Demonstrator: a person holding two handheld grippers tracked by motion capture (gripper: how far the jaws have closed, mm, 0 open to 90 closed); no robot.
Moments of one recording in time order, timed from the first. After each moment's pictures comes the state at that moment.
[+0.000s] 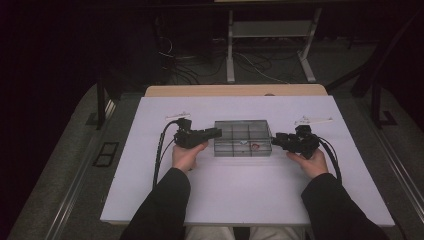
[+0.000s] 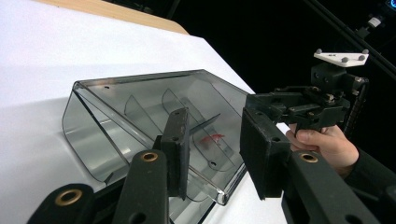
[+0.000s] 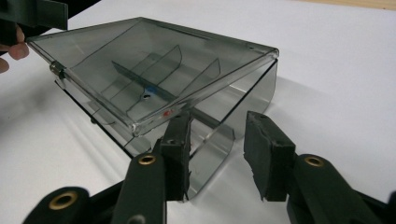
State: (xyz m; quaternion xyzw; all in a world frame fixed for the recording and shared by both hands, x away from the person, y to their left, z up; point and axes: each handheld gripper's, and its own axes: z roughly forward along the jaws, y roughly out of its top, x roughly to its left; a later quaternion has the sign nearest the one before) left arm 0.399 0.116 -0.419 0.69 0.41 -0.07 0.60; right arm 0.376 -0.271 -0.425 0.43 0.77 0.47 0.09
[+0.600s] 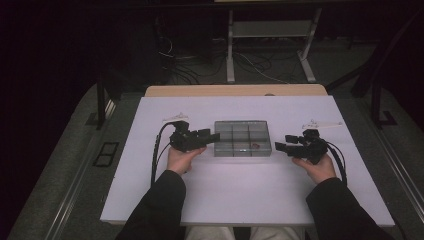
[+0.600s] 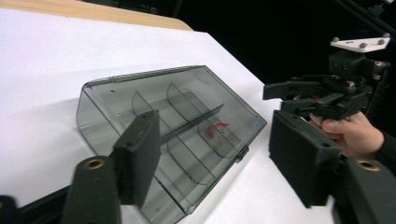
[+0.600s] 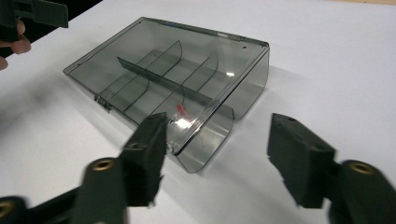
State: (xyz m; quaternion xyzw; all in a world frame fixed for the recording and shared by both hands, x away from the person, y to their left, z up) left arm 0.384 0.124 -0.407 0.71 0.39 -0.03 0.58; right arm 0.353 -0.282 -0.415 0.45 0.76 0.46 0.10
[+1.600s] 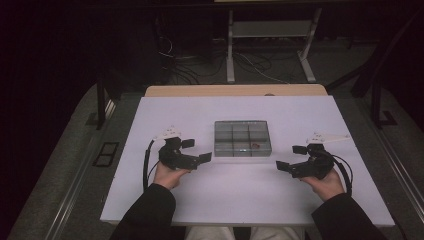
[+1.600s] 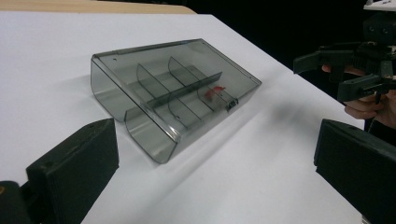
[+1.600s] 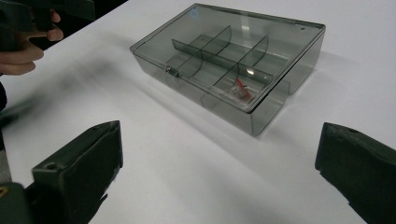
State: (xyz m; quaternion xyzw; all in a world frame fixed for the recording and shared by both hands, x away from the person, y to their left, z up) left arm 0.329 0.144 -0.401 0.75 0.36 0.02 0.55; right arm 0.302 -0.276 -0.401 0.42 0.78 0.47 0.07
